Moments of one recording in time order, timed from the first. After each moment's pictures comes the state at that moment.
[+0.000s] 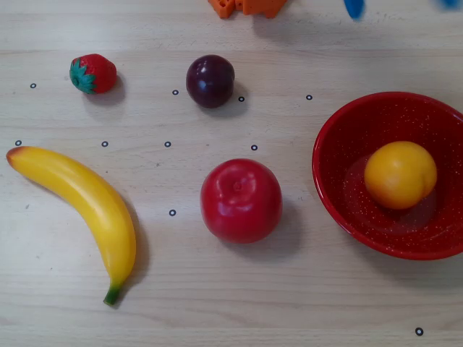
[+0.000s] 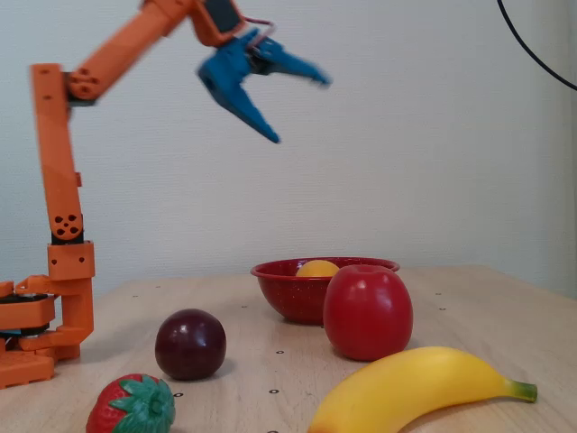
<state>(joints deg) 16.6 95.0 48.1 103.3 11.0</state>
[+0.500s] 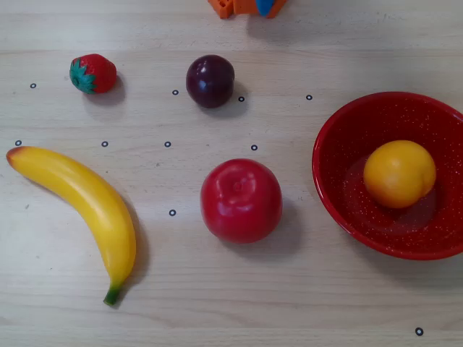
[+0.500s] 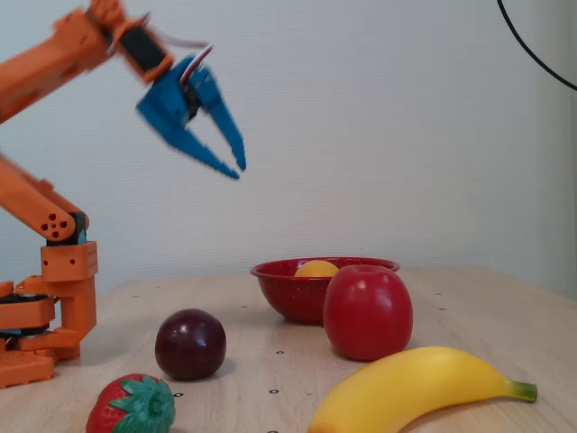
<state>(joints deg) 5.2 142.7 112.1 75.8 10.9</state>
